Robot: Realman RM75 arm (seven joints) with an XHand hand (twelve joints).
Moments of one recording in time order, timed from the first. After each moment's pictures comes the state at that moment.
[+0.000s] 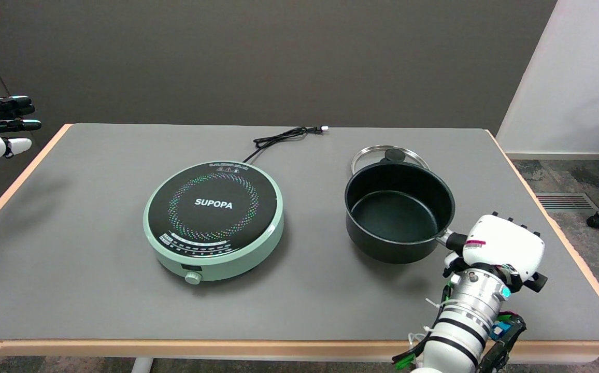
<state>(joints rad) -0.18 -1.37 -2.21 1.69 1.50 1.71 -1.49</state>
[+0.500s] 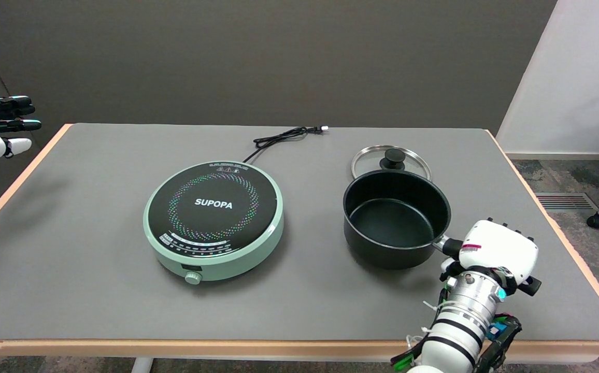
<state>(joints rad) -0.18 -1.37 -2.21 1.67 1.55 1.70 -1.49</state>
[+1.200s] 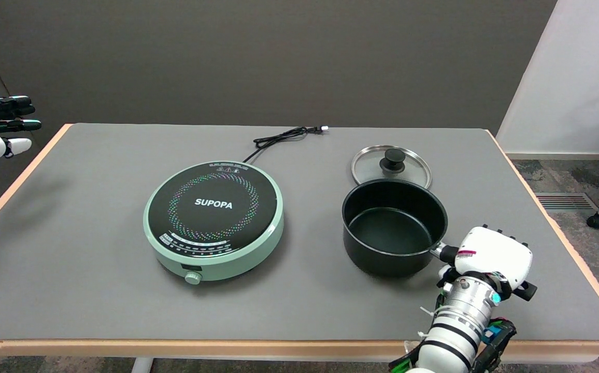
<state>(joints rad) -0.17 -1.38 -2.22 1.62 1.57 1.70 -1.48</state>
